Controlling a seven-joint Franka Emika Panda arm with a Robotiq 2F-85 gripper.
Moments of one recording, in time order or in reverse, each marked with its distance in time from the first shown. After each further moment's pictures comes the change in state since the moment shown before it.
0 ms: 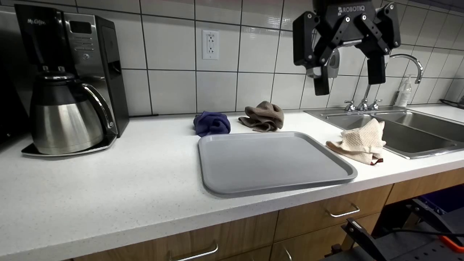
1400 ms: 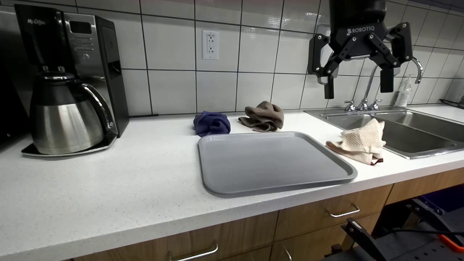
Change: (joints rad) arm -0.145 0.006 -0.062 -0.050 -0.025 0.079 0.116
